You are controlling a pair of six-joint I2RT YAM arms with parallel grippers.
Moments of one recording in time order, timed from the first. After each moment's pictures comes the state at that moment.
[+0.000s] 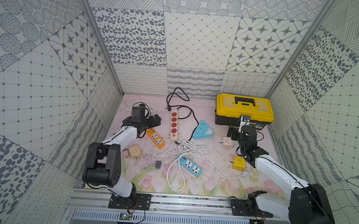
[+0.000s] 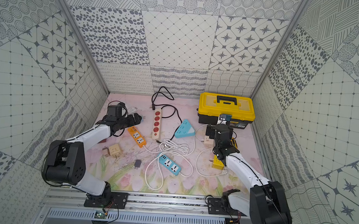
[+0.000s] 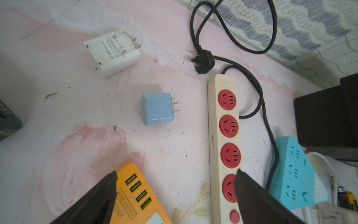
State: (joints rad) left arm -0.01 1.56 0.94 -0.11 0.19 -0.35; right arm 0.27 1.21 0.60 0.18 0.37 0.12
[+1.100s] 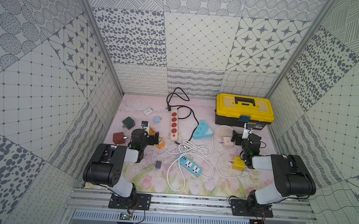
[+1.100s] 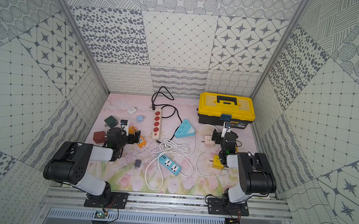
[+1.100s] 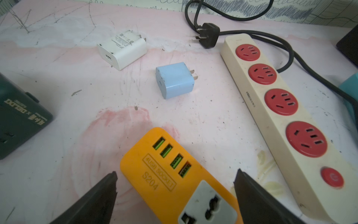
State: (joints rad) left arm -0.02 1.58 0.40 0.69 0.09 -0.05; right arm 0.05 1.55 0.39 0.83 0.10 0.03
